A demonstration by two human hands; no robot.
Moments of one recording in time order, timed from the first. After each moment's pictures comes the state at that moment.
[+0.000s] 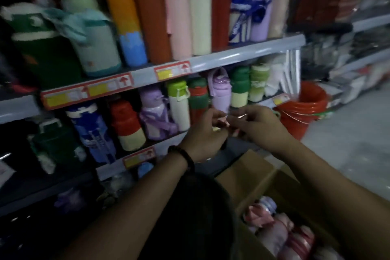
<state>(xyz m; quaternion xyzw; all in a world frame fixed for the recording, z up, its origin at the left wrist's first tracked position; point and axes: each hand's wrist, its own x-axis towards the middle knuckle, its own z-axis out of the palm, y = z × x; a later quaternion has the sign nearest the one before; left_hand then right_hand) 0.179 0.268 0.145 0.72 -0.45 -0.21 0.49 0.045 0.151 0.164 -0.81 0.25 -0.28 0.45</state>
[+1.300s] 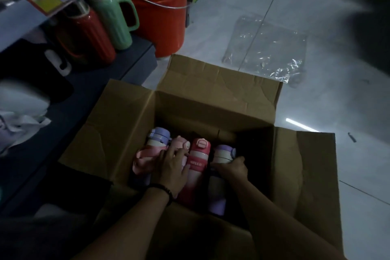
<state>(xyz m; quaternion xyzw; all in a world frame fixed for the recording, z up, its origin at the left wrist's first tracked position) -0.026 0.120 -0.274 0.72 -0.65 -0.23 0.10 -0.226 0.073 -0.265 -0.32 0.82 -0.07 0.47</state>
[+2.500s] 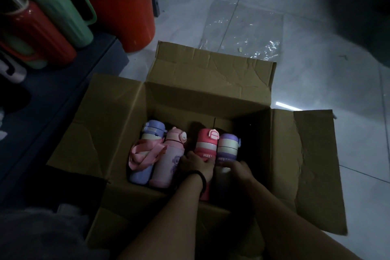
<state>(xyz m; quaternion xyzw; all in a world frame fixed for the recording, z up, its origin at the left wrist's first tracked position) -0.167 0.085 -0.296 0.80 -0.39 -0.45 0.00 -0.318 0.092 -0.313 -0.16 0.74 -0.21 0.61</state>
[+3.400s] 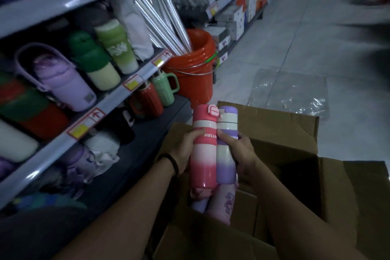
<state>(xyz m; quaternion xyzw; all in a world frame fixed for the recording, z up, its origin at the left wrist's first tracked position) 0.002 0.053 -0.062 0.61 -0.32 -0.57 0.45 -0.165 0.010 -0.121 -0.34 0.45 -0.42 0.71</state>
